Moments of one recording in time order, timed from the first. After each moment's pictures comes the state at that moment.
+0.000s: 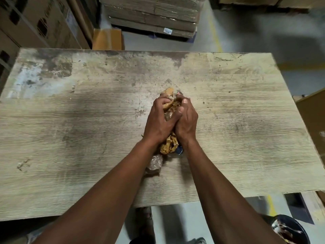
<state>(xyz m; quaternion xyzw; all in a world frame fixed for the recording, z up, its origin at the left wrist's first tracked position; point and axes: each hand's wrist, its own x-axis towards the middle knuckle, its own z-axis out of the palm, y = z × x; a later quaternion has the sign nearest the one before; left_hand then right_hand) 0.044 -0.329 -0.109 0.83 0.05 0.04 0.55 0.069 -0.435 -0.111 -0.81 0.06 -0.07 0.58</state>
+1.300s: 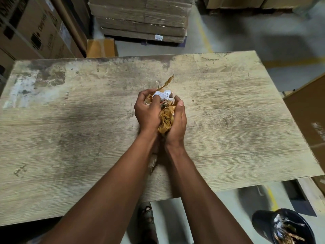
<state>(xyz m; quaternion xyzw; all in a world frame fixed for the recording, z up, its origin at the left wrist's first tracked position) 0.055 -0.355 -0.061 0.61 0.25 0.17 0.73 0.027 -0.416 -0.076 -0.58 0.17 -0.06 0.80</state>
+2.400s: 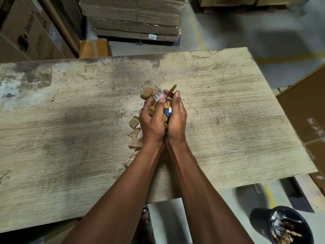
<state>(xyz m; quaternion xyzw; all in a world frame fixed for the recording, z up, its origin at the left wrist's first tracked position) 0.034 -0.403 -0.073 0.60 0.23 0.13 0.75 0.039 -0.454 -0.054 -0.56 0.17 -0.02 0.81</state>
